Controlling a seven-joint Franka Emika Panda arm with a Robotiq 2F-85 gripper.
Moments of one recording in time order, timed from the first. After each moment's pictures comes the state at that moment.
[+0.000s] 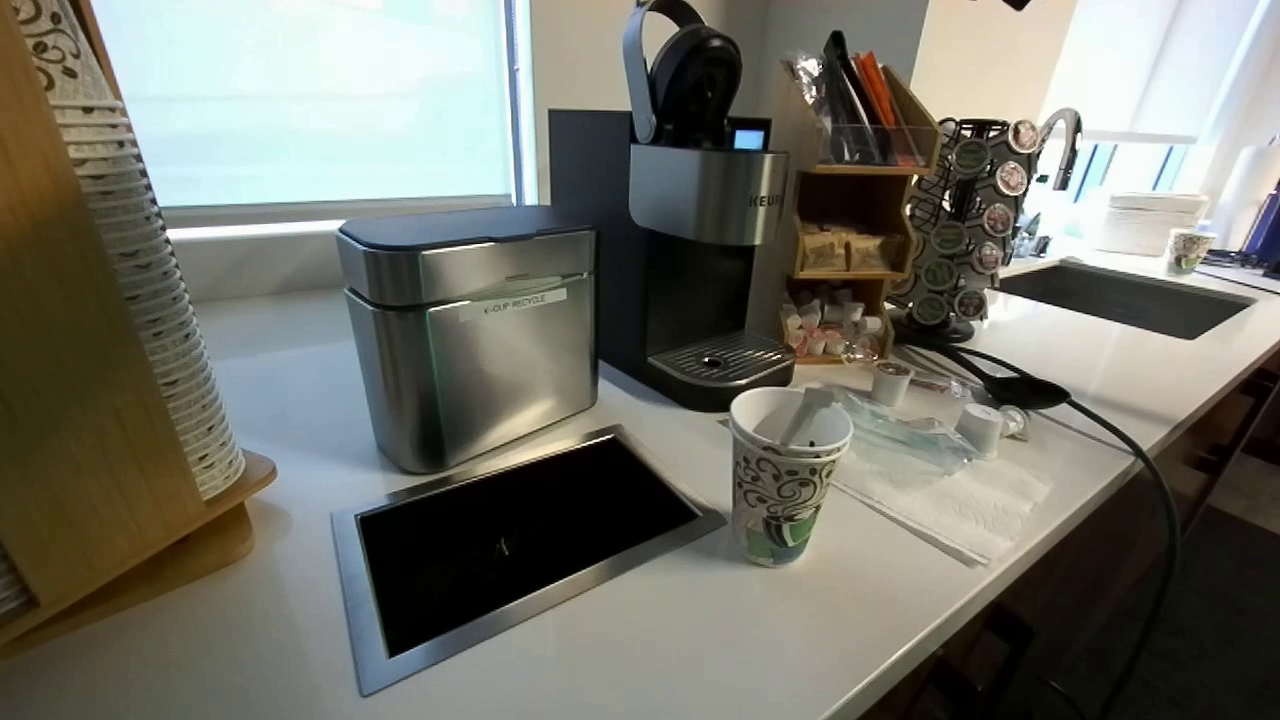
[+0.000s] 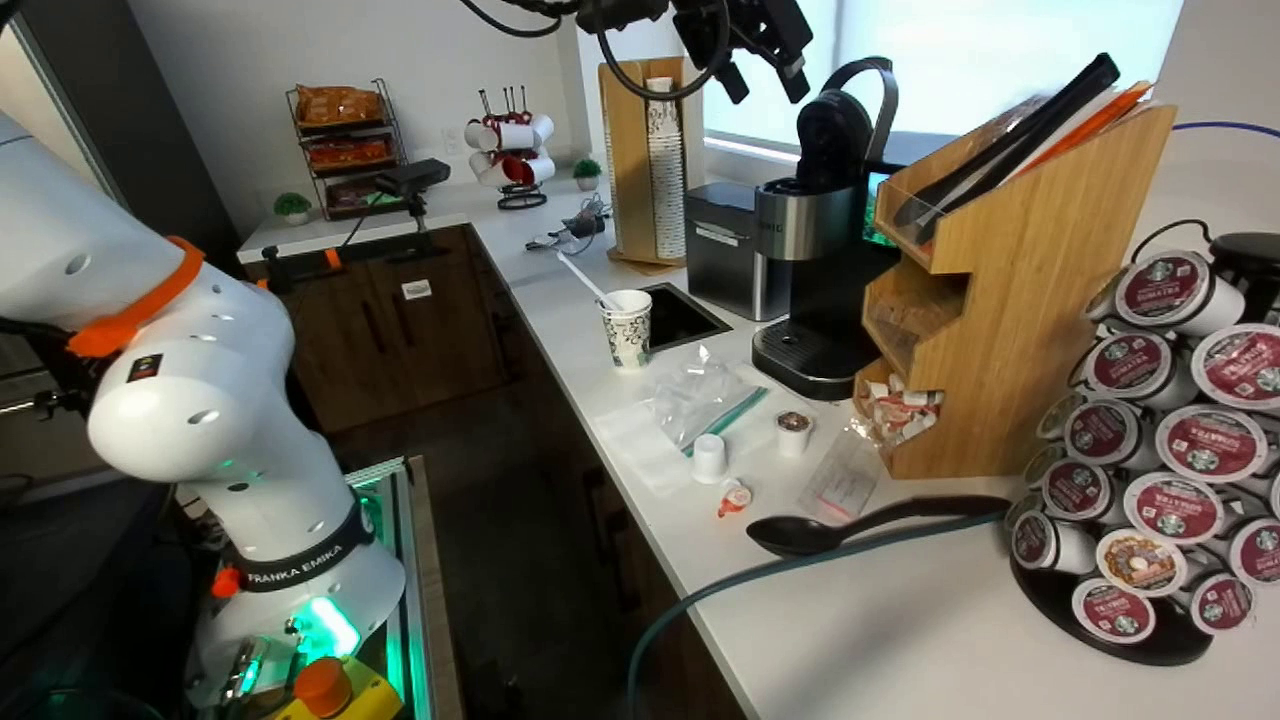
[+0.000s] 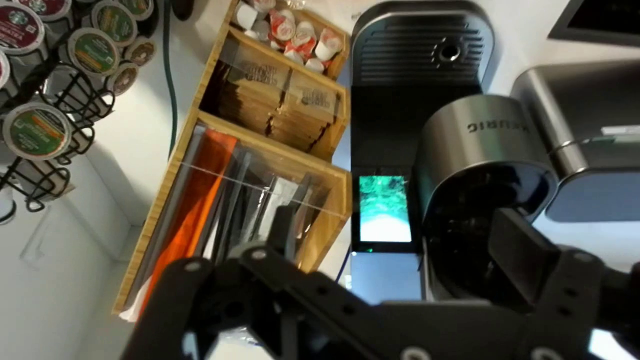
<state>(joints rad) -0.02 -0.43 -0.11 -2.14 0.00 2.31 -0.20</state>
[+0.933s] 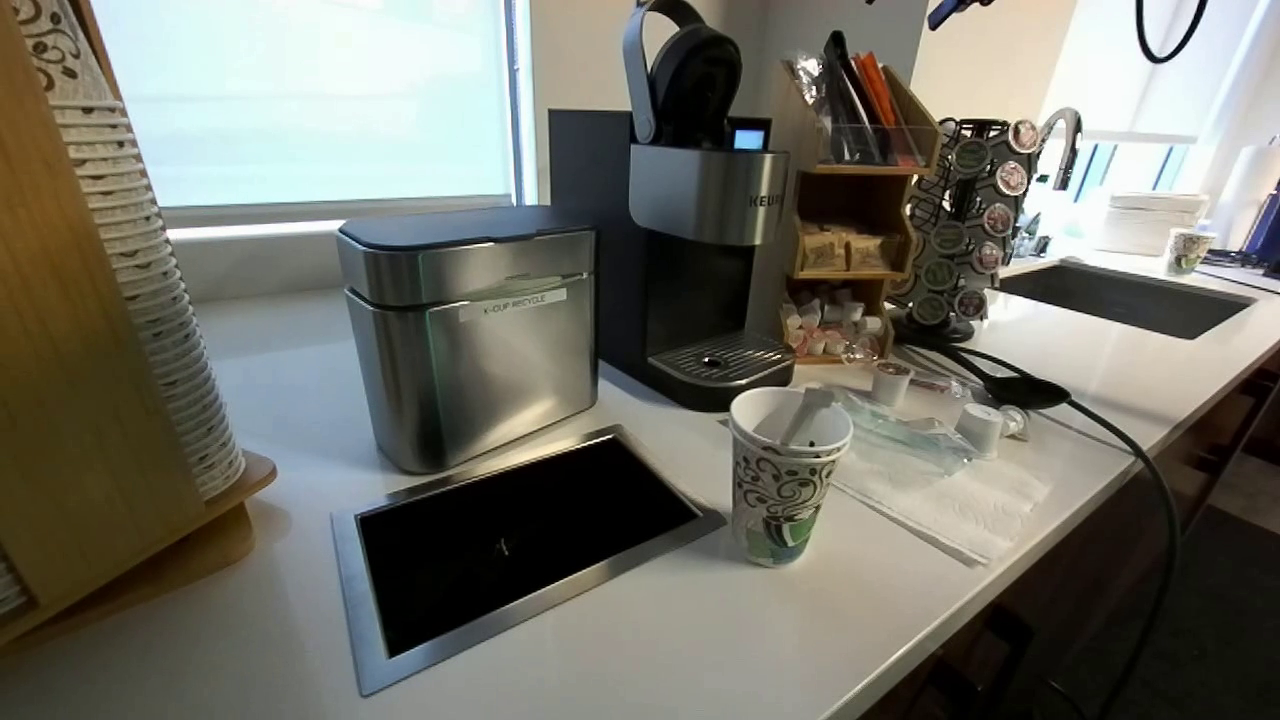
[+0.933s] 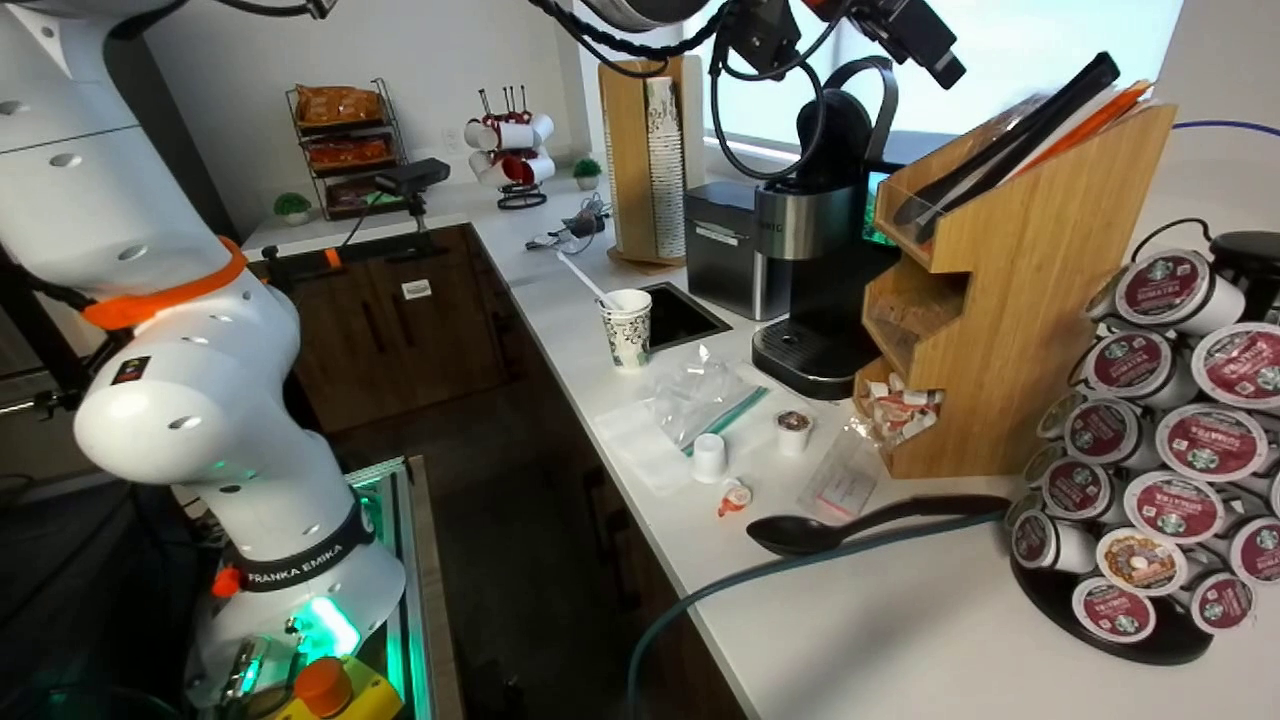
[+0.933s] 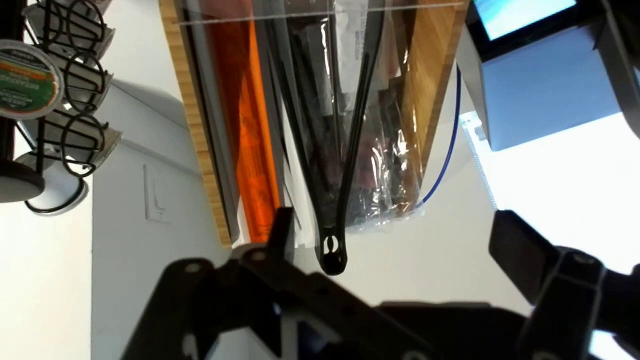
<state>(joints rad) -0.11 -0.13 -0.10 -1.99 -0.02 2.78 0.24</state>
